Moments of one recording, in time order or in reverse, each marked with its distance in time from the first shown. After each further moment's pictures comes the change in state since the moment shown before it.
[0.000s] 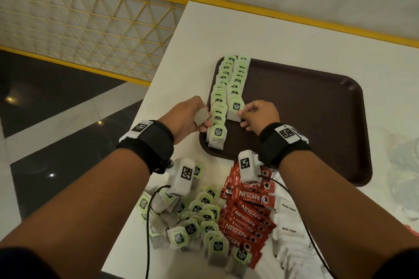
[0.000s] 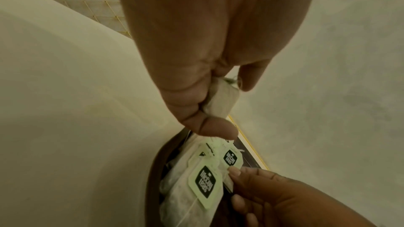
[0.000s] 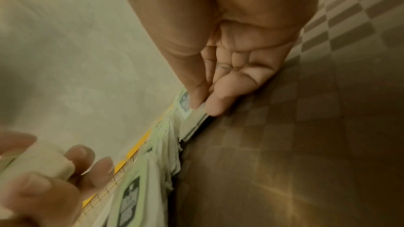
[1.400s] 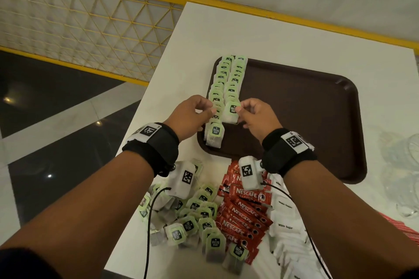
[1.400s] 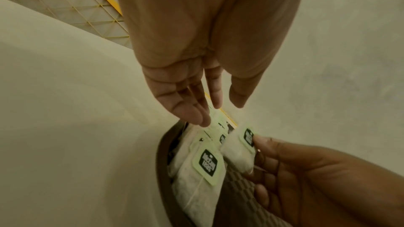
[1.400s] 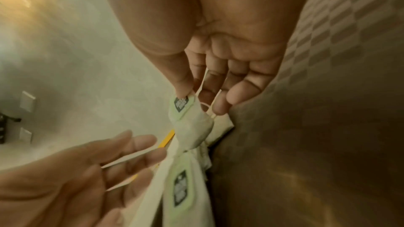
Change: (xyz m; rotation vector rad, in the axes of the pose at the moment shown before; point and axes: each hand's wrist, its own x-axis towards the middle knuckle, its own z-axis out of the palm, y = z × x) left_hand 0.010 -0.020 0.000 0.512 0.112 0.326; right_hand -0.029 -0.006 -0.007 -0.004 -0.068 -0.231
